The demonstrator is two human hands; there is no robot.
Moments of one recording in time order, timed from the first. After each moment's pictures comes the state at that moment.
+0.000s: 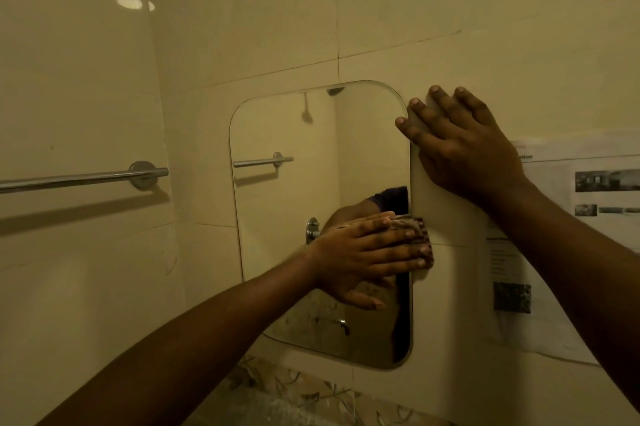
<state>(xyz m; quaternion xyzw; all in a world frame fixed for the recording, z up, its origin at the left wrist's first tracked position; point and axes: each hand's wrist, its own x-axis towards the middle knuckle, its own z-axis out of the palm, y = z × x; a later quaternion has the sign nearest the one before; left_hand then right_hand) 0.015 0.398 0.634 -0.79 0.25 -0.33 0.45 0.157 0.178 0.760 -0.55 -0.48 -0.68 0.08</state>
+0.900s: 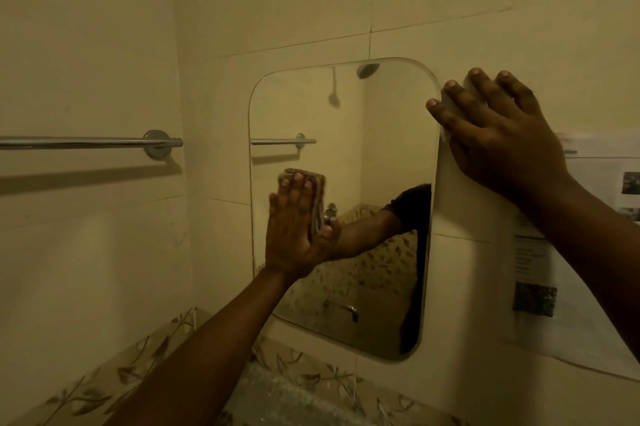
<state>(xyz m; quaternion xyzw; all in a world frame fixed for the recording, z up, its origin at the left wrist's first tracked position) -0.028 0.476 0.572 -0.77 -0.15 -0.61 0.09 0.171 0.185 0.758 -0.53 -0.47 -0.70 0.08</state>
